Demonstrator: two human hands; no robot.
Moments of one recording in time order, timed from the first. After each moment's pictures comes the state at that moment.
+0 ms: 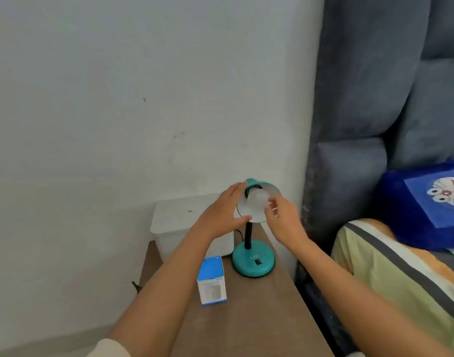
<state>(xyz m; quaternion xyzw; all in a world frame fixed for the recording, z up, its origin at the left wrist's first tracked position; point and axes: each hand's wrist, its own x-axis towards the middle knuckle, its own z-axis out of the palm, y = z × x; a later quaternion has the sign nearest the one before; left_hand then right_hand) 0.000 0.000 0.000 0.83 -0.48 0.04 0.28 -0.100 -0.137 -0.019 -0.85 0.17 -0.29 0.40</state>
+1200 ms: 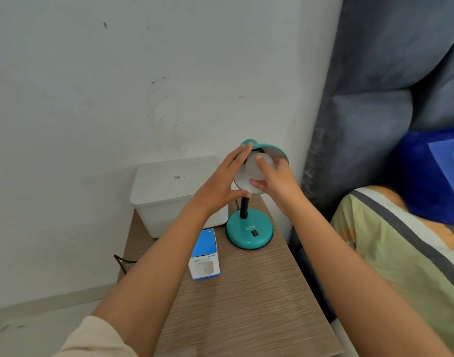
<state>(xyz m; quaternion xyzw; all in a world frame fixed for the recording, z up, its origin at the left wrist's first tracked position) 0.045 -0.028 -0.045 0.76 -0.54 0.06 0.37 -0.044 -0.148 -0.022 -0.64 0.20 -0.24 0.71</state>
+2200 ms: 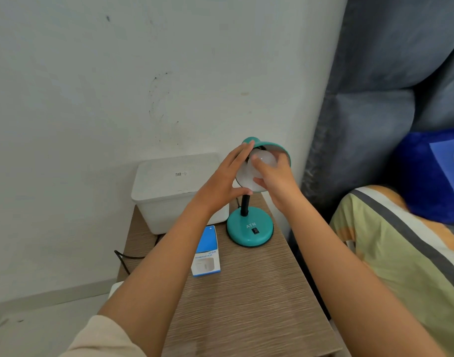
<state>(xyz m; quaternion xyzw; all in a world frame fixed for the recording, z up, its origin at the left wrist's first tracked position) 0.042 -0.027 -0.048 0.75 -0.53 0.07 0.38 -0.041 -0.137 -0.018 -0.60 0.22 -0.25 0.73</state>
